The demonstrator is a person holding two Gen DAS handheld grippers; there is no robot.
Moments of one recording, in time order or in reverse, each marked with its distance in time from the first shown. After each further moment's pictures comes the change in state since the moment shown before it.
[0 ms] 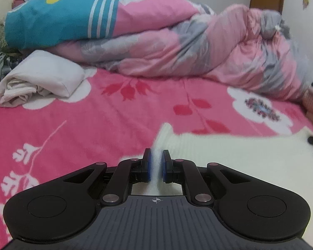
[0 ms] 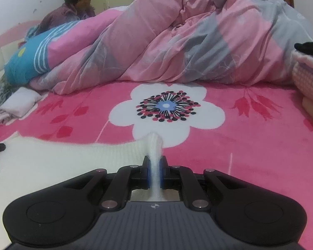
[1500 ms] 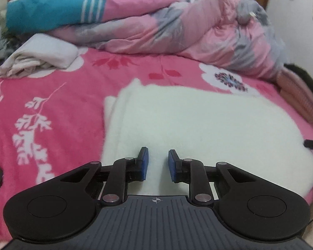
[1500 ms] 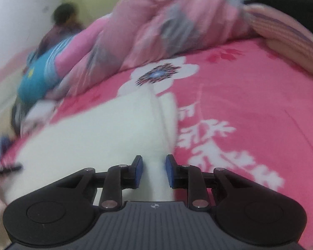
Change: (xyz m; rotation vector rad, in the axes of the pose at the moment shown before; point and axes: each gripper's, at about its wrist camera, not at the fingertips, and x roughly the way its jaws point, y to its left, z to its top) left arm -0.085 -0.025 -0.046 -0.010 0.104 -0.068; right arm -0.118 -0.028 -0.083 0.278 0.033 0.070
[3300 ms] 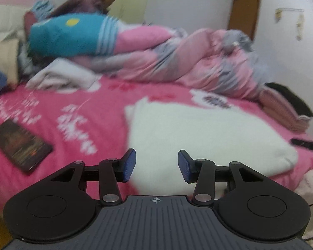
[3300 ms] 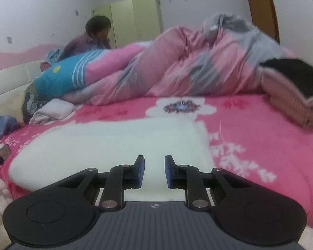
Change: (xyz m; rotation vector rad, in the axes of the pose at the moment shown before) left arm -0.096 0.002 -0.073 0.059 -0.224 -0.040; right arm -0.056 0.095 -0.066 -0.271 -0.216 -0.068
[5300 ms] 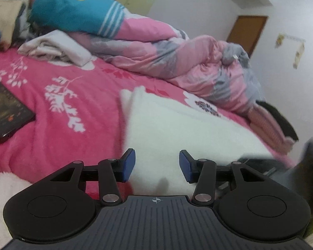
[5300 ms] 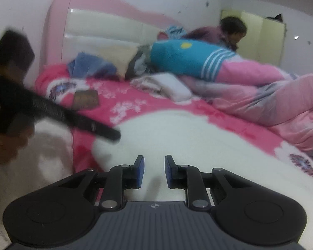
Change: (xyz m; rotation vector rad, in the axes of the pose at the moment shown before) left arm 0.022 0.051 -0.019 -0.226 0.006 -0.112; right arm 0.083 0.201 -0.055 -0.583 0.056 0.433
